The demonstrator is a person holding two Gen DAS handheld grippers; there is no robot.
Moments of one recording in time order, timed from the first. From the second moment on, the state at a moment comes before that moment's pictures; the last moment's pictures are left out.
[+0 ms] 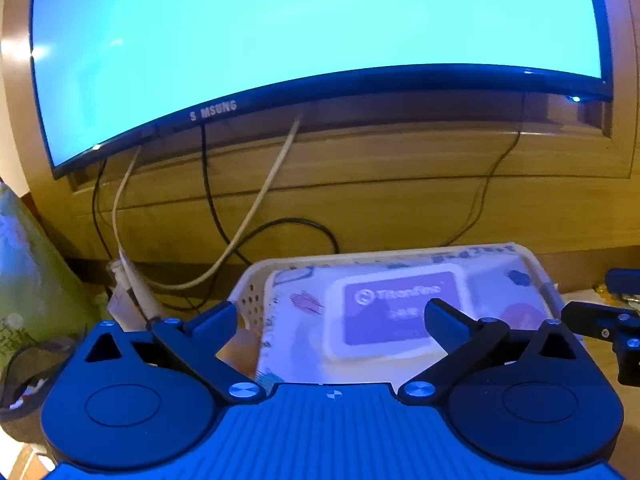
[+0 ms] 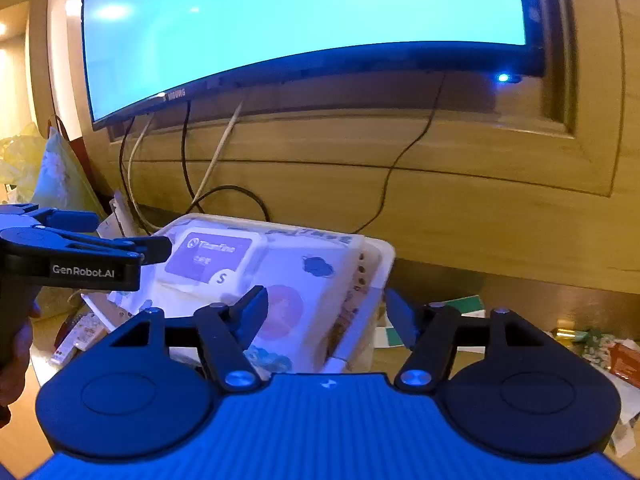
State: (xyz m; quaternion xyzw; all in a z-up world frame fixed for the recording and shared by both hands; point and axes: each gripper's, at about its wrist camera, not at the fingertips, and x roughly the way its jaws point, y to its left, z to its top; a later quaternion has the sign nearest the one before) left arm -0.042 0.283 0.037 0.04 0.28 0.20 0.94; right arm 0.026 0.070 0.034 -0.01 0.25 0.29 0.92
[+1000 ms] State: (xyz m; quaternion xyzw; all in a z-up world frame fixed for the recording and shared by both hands) left arm -0.003 0.054 -0.020 0.06 0.33 0.05 0.94; right arm 0.021 -0.135 -0.044 0.00 0.33 0.15 0.93
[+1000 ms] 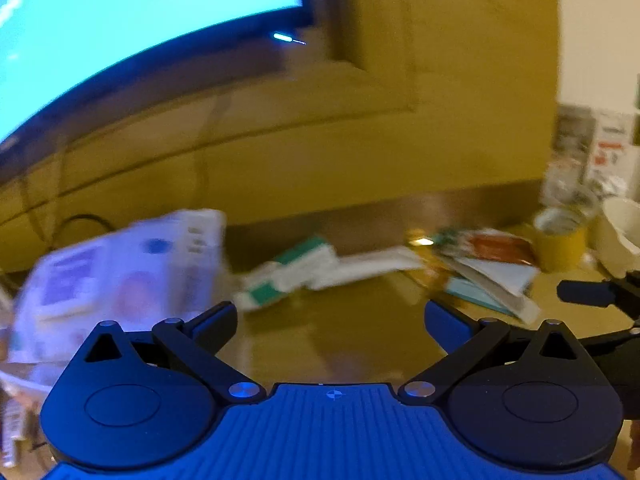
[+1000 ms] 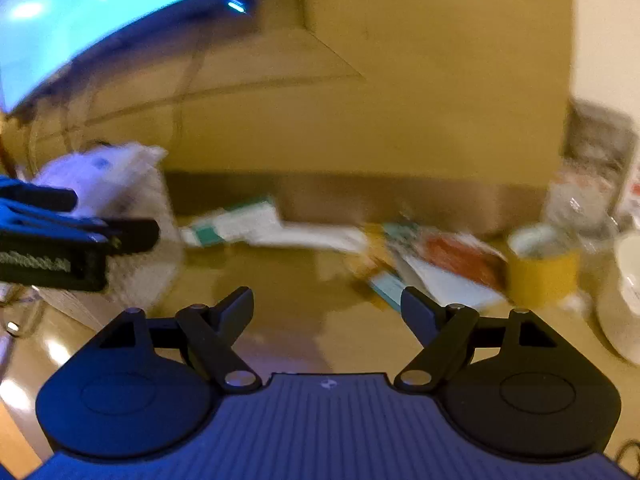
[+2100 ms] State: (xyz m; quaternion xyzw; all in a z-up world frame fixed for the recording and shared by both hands) left arm 0.067 0.028 -0.123 0.05 0.43 0.04 0.90; right arm 0.175 -0.165 -0.101 -0.12 0.33 0.25 0.90
